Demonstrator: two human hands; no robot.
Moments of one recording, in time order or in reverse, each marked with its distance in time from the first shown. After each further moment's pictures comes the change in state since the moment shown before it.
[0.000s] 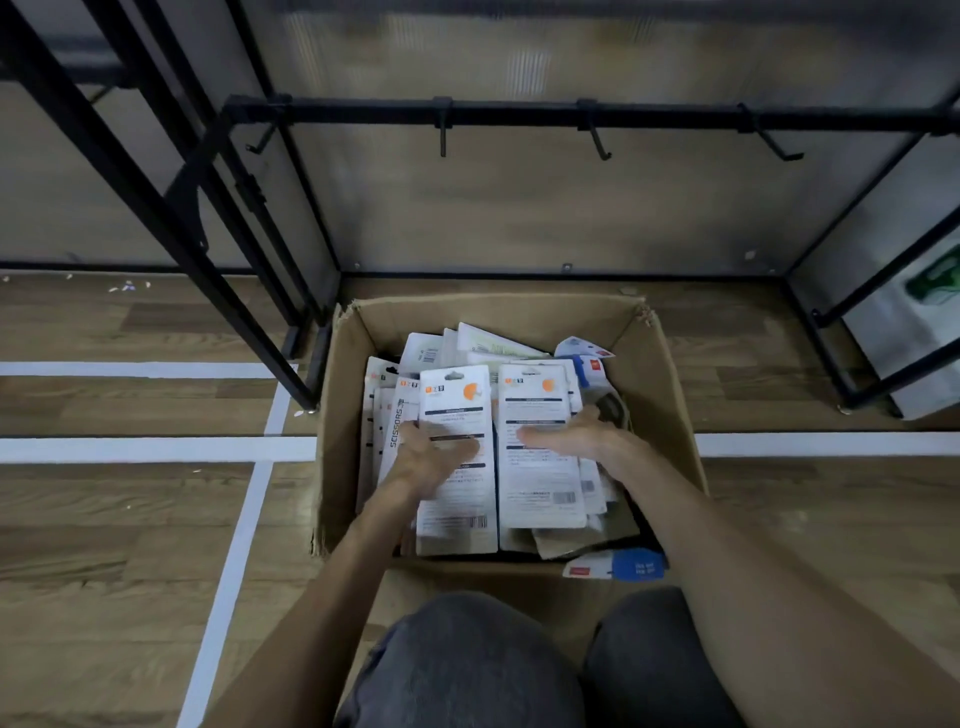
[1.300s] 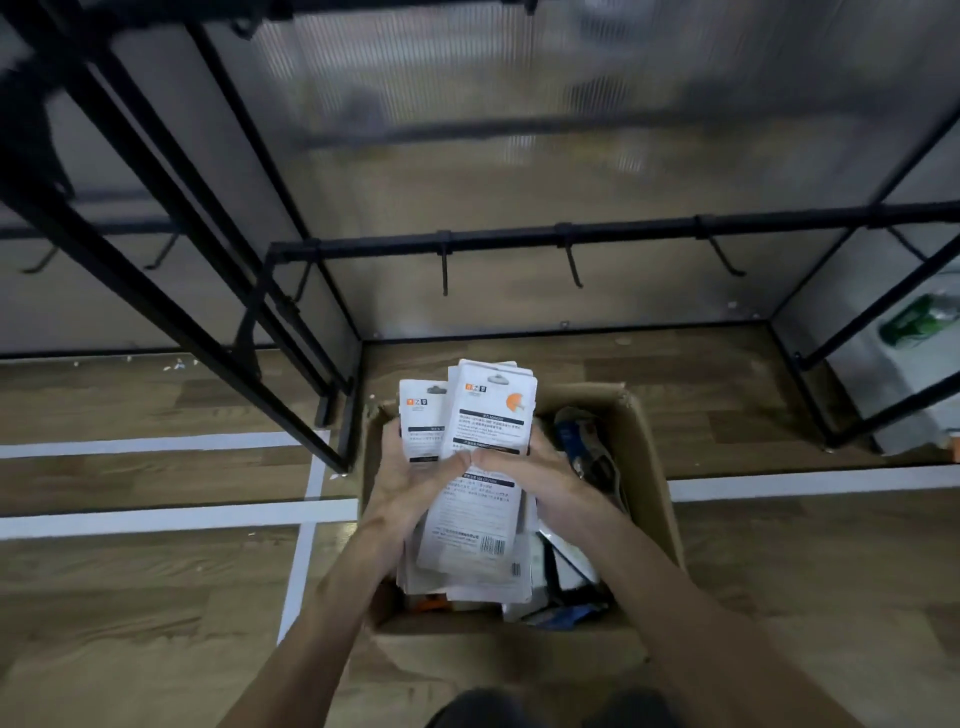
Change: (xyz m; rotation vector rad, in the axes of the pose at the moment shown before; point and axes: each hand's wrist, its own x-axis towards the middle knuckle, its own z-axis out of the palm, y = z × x) left_hand -0.081 0.113 -0.058 -0.210 0.029 0.285; right_hand -0.167 -0.110 -0.030 0.790 -0.166 -0.421
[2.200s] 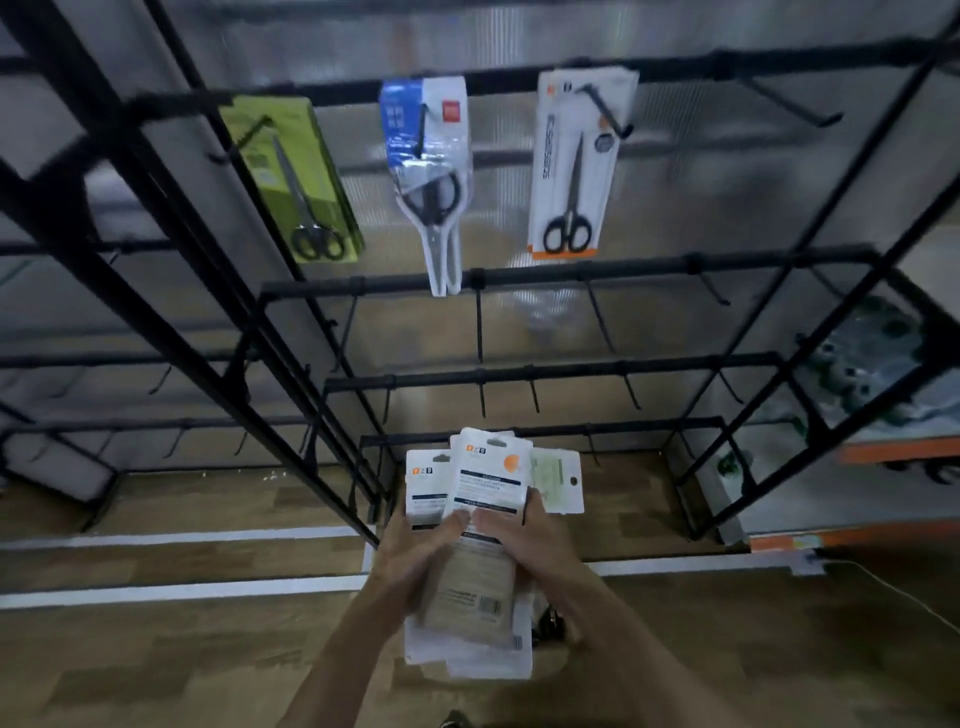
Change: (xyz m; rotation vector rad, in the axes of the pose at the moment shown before) left_hand -0.297 0.470 -0.022 -0.249 -0.103 -0.086; right_hand -0.378 -0.437 0.049 -0.038 0.030 -0.044
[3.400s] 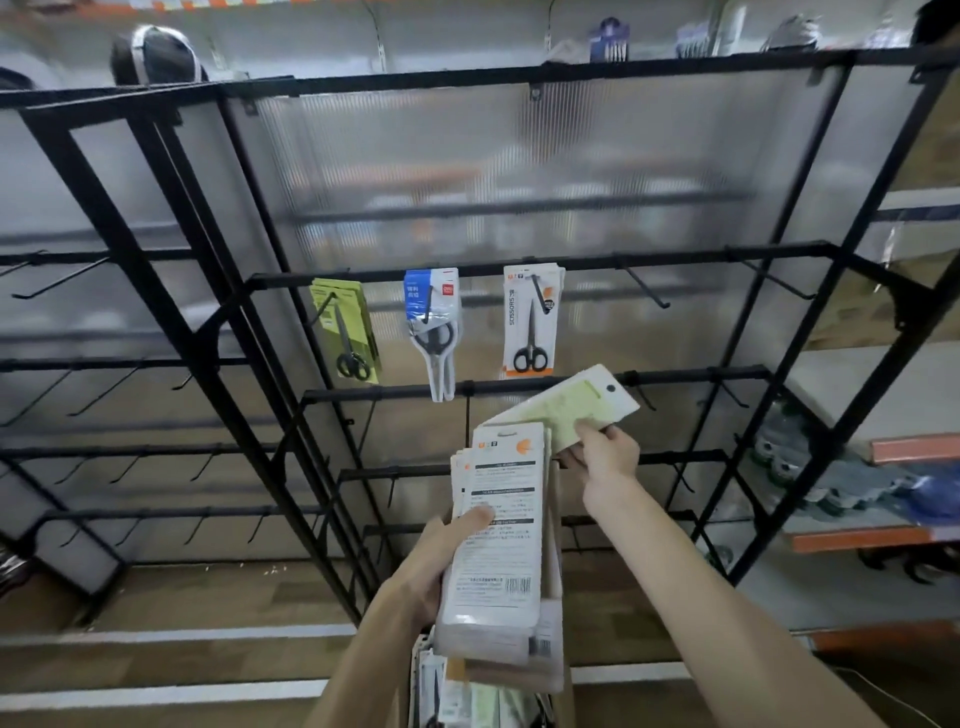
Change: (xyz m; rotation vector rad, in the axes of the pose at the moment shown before) left_hand -0.098 0.116 0.074 -0.080 -0.193 -0.094; right_hand -0.059 -0.180 -0.074 0.469 0.565 -0.210
